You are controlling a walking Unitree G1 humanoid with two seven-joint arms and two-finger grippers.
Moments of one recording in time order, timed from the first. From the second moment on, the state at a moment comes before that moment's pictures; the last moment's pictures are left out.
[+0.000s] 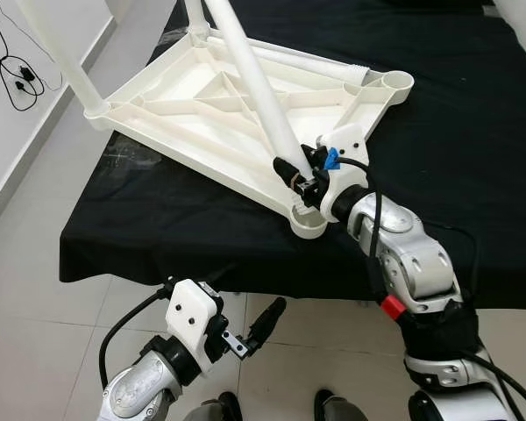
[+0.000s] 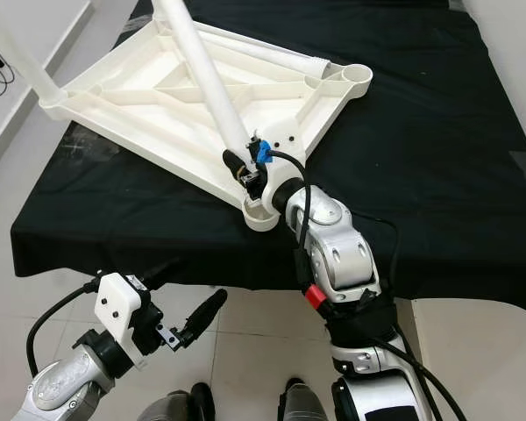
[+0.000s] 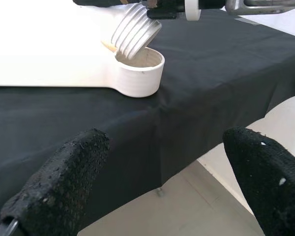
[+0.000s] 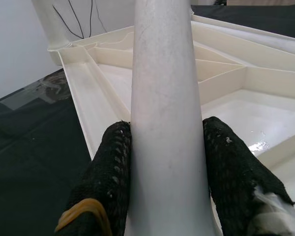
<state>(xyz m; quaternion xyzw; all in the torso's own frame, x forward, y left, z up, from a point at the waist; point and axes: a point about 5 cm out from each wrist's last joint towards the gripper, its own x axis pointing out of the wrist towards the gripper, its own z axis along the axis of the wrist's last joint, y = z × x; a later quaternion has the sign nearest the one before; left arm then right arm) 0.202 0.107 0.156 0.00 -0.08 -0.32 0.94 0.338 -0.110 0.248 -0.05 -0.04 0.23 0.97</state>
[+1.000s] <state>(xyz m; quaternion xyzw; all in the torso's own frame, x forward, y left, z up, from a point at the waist) 0.277 0.141 0.361 -0.37 -0.29 -0.44 0.77 0.318 -0.118 0.274 0.02 -0.18 0.39 0.90</state>
